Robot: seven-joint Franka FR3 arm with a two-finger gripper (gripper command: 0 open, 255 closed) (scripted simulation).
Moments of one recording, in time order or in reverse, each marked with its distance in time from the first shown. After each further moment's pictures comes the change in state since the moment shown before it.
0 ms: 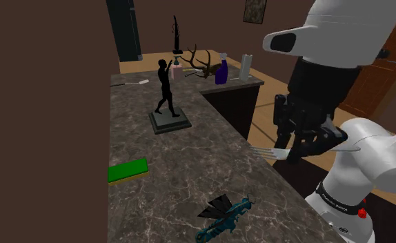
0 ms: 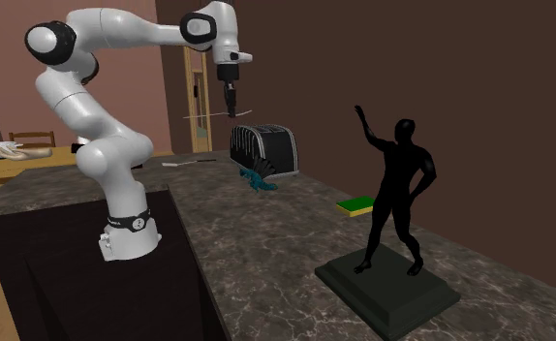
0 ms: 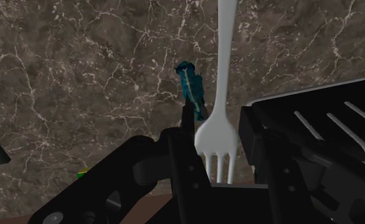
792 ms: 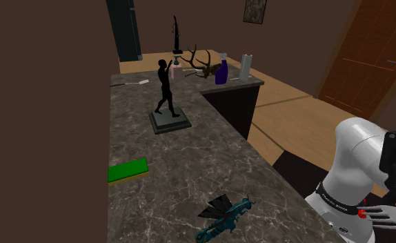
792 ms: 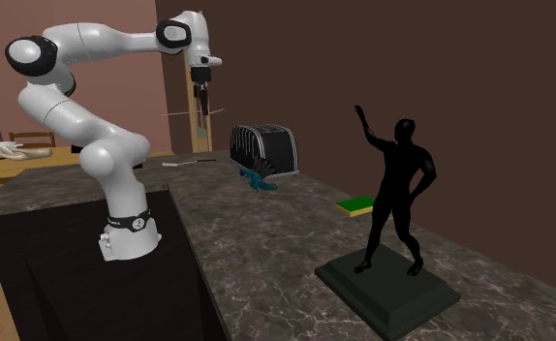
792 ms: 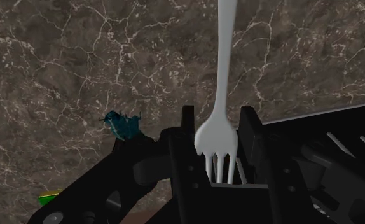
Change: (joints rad) arm 0.131 -0.221 0.145 -0.038 0.168 -0.128 0.234
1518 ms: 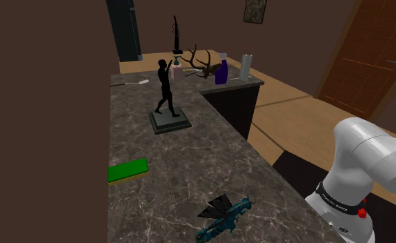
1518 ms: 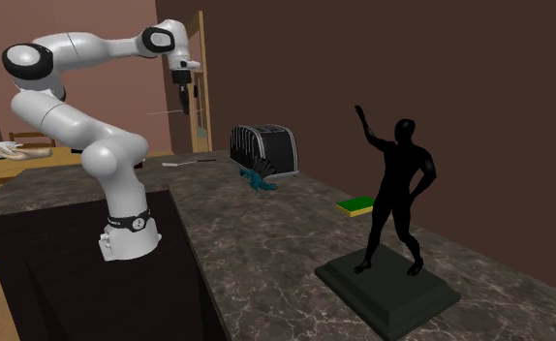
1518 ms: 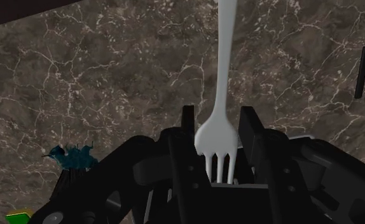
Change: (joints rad) arm 0.069 -0.071 0.186 0.103 0.168 -0.075 0.257
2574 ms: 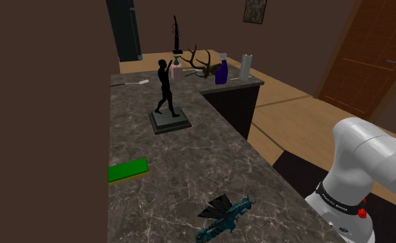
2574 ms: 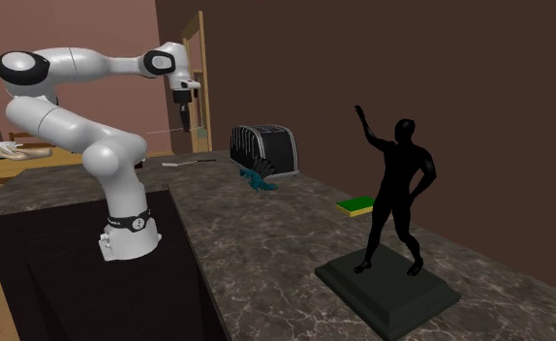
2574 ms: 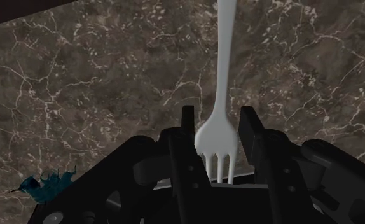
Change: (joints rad) arm 0.043 -0.076 0.097 -0.194 0.095 0.135 -0.010
